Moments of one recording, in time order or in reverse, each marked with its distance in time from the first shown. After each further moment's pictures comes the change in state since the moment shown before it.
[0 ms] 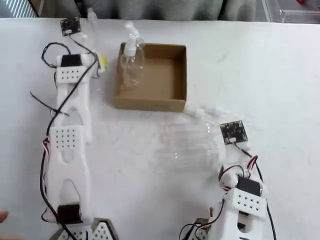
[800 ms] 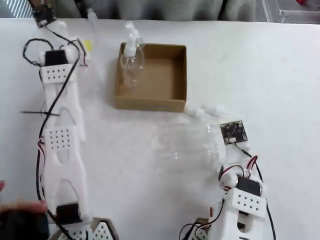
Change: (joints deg) left arm -2.3 -0.5 -8.4 -4.9 5.2; right arm 0.0 0.0 0.0 0.0 0.0
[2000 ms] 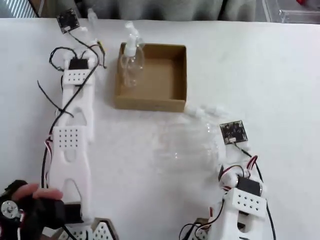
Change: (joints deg) left arm 5.1 0.4 16.3 -27.3 1.8; right arm 0.0 0.0 0.0 0.0 0.0
